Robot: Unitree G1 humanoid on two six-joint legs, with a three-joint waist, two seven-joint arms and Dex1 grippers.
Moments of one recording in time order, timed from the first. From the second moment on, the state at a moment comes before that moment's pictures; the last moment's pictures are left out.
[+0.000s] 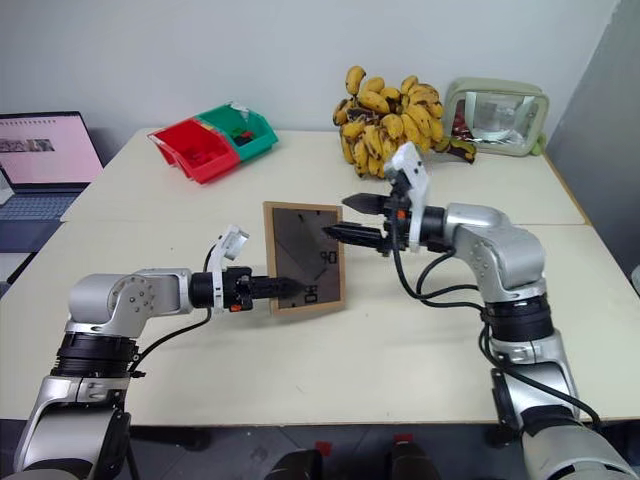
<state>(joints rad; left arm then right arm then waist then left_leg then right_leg) -0.64 0.65 0.02 0.17 -0.66 1.13 -0.97 -0.91 -0.33 0.06 0.03 0.45 0.79 0.96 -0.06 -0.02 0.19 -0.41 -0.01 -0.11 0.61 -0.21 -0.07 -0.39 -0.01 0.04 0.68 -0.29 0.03</state>
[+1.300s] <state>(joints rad) -0.64 0.66 0.00 0.10 -0.71 1.26 -0.99 -0.68 -0.67 0.14 -0.07 0.37 0.56 1.06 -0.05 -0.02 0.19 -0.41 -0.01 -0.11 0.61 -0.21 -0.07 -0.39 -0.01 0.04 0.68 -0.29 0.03</state>
